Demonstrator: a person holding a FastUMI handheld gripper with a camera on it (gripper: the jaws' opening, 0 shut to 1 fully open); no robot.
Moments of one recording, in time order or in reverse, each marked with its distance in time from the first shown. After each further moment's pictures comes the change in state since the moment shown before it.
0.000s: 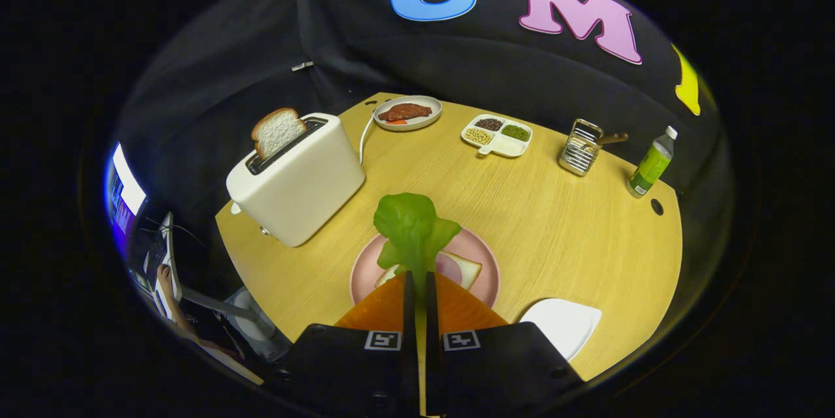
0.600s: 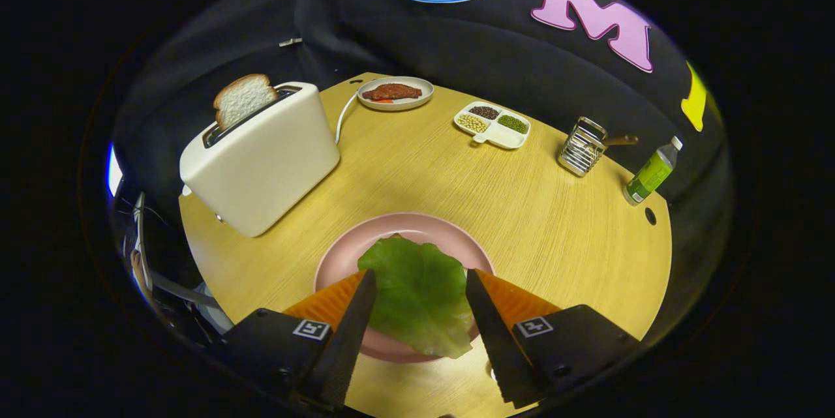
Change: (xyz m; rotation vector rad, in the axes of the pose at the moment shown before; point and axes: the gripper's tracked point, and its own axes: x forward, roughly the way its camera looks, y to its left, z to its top) arm 0.036 -0.019 -0.012 -0.083 0.034 -0.120
